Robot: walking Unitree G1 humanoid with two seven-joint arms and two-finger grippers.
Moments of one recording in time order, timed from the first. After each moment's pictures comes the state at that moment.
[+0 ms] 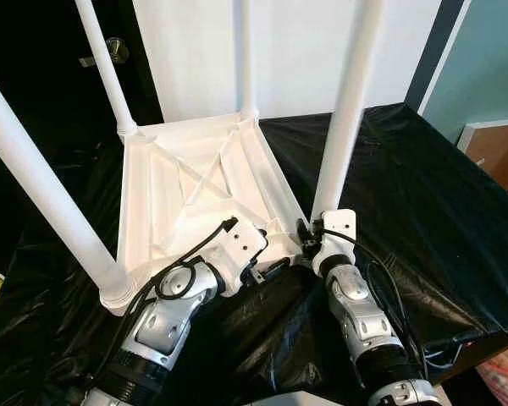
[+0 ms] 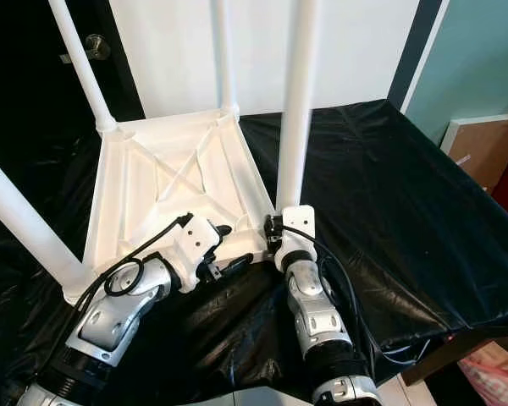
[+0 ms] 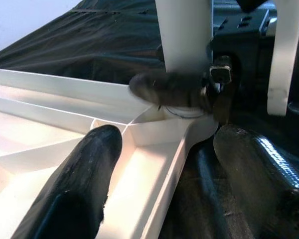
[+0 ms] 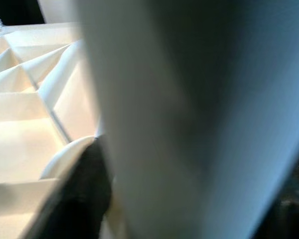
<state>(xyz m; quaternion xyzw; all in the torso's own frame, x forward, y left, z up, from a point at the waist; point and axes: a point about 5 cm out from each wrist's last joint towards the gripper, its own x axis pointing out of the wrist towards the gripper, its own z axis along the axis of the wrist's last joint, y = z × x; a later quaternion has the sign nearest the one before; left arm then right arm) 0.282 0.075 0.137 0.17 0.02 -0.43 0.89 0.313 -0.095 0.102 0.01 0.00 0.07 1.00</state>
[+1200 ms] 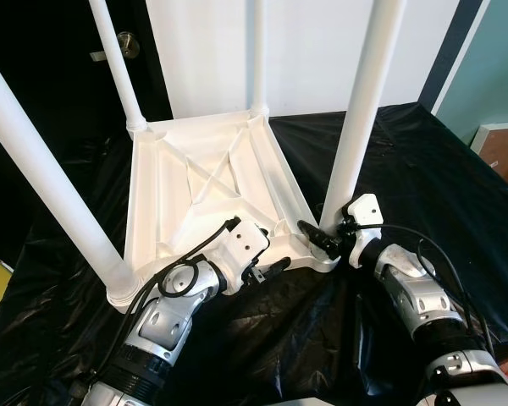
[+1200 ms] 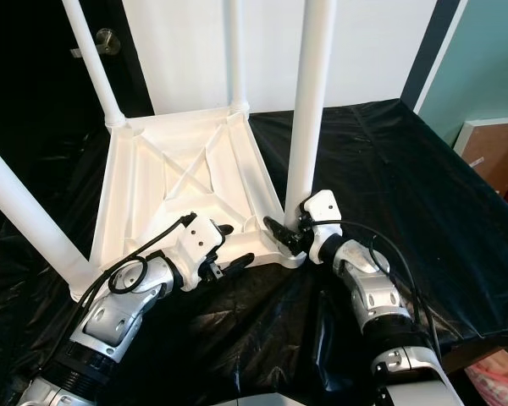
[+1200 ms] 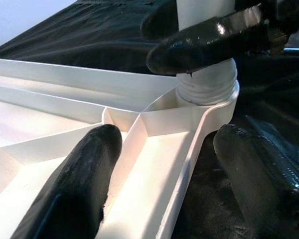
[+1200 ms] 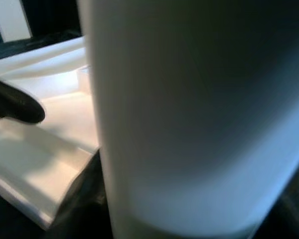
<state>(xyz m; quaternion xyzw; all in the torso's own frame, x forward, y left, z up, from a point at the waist) 0.286 0.073 0.132 0.17 0.02 -0.44 0.88 0.326 -0.153 0.122 -0.08 -0.02 0.35 0.93</state>
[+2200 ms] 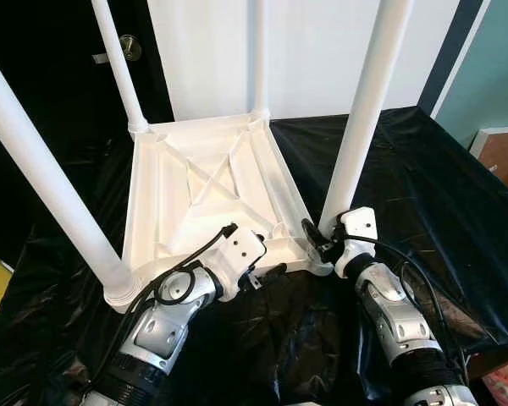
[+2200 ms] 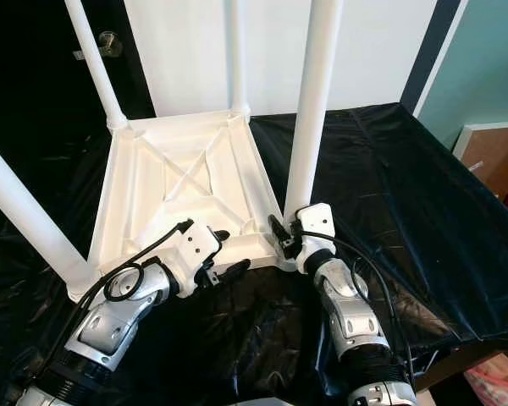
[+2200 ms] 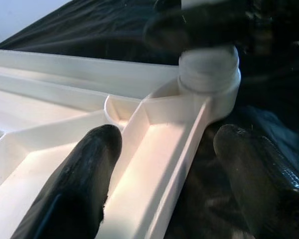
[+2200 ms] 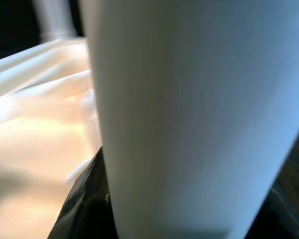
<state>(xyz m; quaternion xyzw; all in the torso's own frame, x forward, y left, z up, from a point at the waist) 0.279 0.082 0.126 0.18 0.03 -0.43 0.88 0.307 -0.124 0.109 0.01 -0.02 0.11 0.99</state>
